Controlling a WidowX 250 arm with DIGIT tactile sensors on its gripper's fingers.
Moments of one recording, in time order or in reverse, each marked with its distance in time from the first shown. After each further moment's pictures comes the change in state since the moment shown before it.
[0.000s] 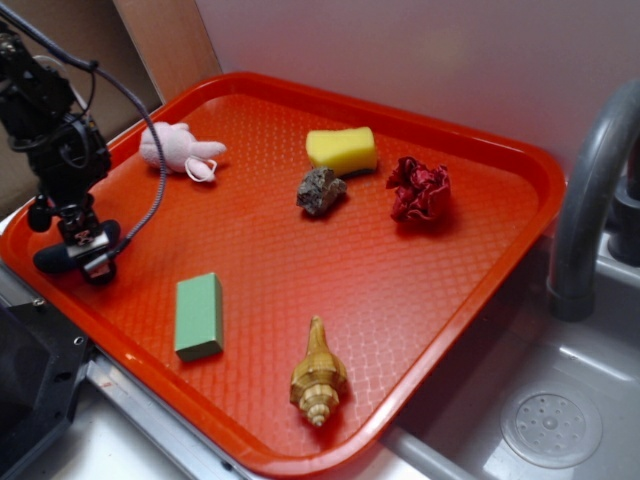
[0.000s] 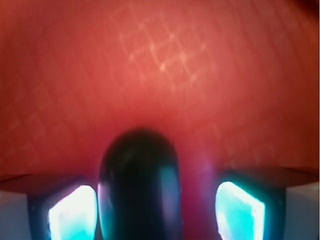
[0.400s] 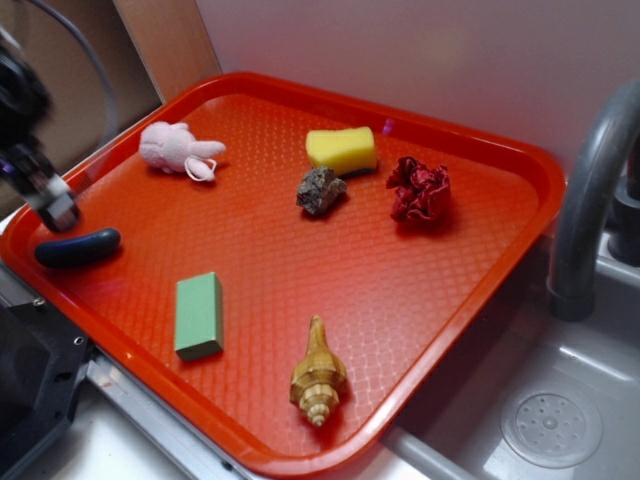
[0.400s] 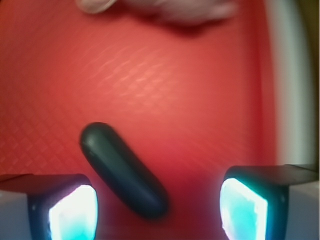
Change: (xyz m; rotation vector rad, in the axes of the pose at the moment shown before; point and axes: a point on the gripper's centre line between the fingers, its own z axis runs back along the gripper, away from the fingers) arm -0.012 0.014 0.036 -0.001 -0.058 0.172
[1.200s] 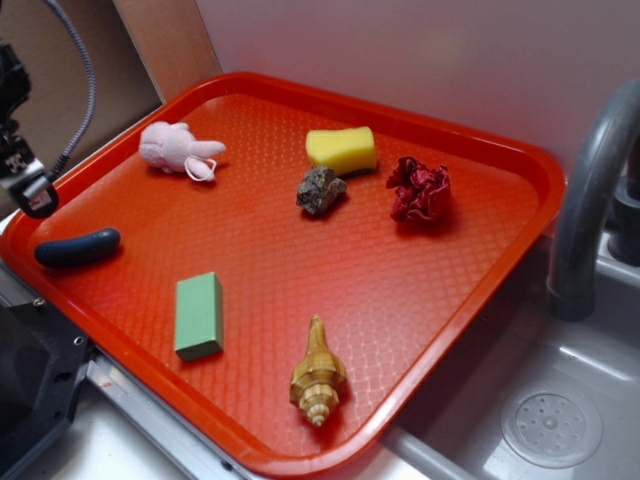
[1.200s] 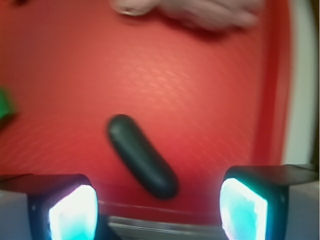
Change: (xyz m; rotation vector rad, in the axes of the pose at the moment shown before) arm -0.017 0.009 0.042 0.119 -0.037 0.163
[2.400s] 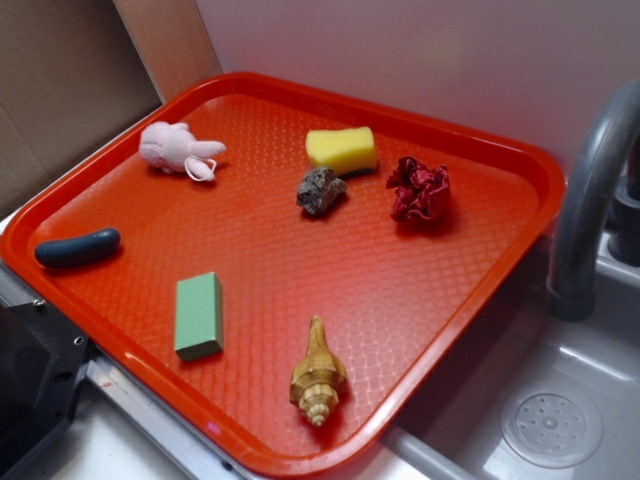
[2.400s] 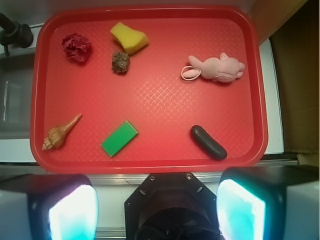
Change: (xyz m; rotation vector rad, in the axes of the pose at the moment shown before) arm -0.001 -0.094 0.163 -0.114 -0.068 0.028
